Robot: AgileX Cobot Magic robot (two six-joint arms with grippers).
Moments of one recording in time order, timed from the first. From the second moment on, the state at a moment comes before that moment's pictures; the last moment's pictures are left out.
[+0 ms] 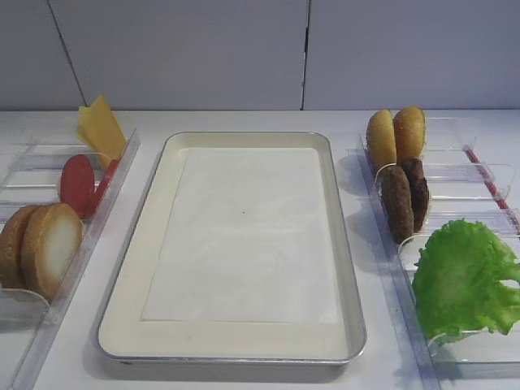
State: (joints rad) left arm 0.01 -0.02 -0.49 0.07 1.18 -0.02; right arm -0.02 -0.02 -0.47 0.09 1.14 -0.12
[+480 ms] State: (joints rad) left arm 0.01 -0.02 -0.49 0.07 1.18 -0.02; right arm -0.02 -0.02 -0.47 0.09 1.14 -0.12
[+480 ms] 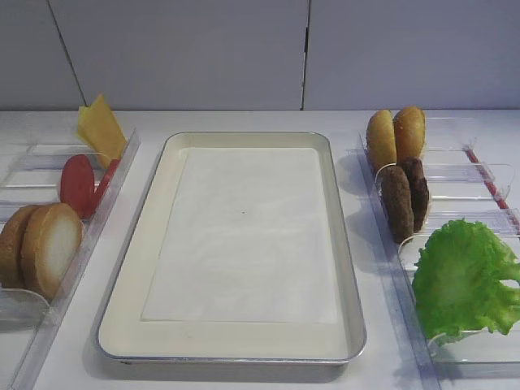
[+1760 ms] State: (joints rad) left arm 0.01 0.43 -0.68 -0.31 1.04 0.17; right arm -0.02 -0.02 -0.47 0.09 1.14 -0.12
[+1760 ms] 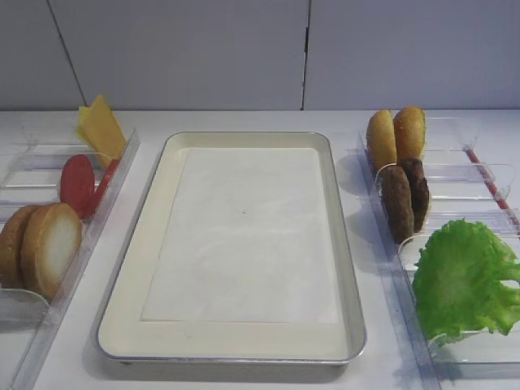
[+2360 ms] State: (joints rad) left arm -0.02 0.98 -0.82 -0.43 0.91 0.29; right arm -0.02 -0.02 -0.47 0.09 1.14 -0.13
